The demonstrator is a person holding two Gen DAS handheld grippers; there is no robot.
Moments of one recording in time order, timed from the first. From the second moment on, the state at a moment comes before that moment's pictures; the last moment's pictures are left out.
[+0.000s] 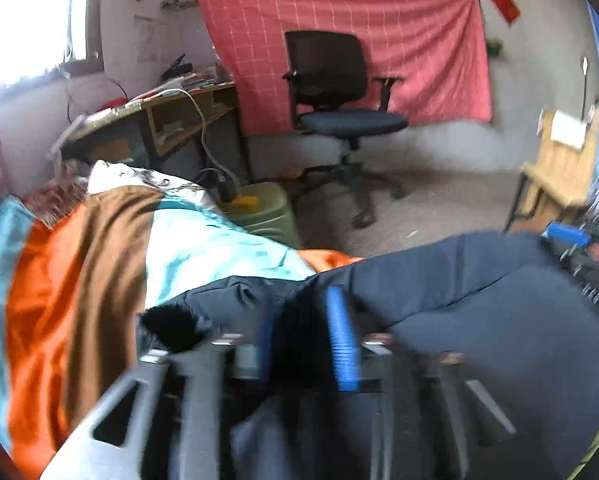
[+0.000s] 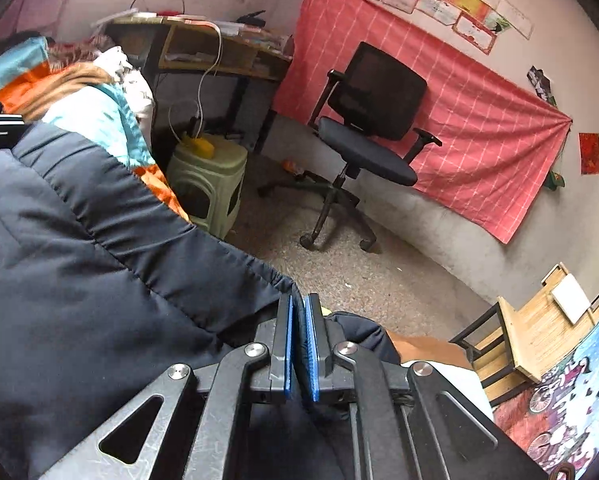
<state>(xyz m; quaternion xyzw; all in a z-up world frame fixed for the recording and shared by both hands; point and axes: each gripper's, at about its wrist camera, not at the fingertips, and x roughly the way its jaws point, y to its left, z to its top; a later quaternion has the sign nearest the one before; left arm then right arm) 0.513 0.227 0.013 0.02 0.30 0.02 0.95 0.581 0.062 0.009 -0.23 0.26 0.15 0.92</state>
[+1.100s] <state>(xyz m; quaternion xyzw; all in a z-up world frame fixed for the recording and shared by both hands) 0.551 0.209 -0.025 -0.05 0.32 0.02 0.95 0.613 0.060 -0.014 -0.05 0.31 0.22 0.92</state>
